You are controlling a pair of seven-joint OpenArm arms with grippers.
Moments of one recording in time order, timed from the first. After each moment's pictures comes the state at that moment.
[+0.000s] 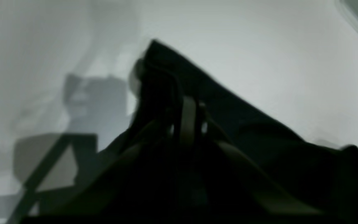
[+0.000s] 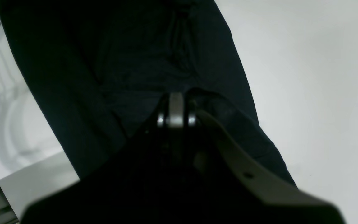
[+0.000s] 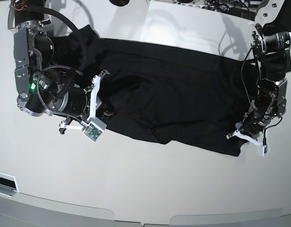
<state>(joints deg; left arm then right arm) -24.2 -20.0 -11.8 34.2 -23.8 -30.4 12.8 -0.9 13.2 -5.3 105.0 25.1 40.7 -61.8</state>
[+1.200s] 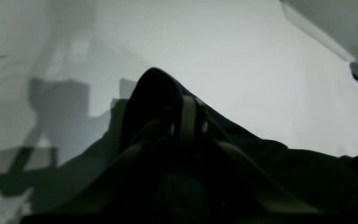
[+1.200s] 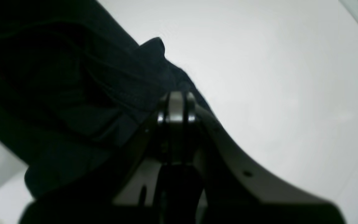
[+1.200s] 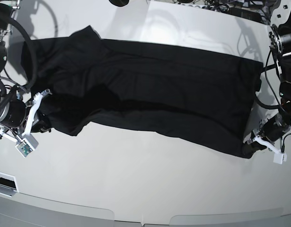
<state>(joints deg) -24.2 -27.4 -11.8 40.5 -40.3 -38.8 29.8 -0.5 24.4 13.1 107.9 35.2 40.7 -71.5</state>
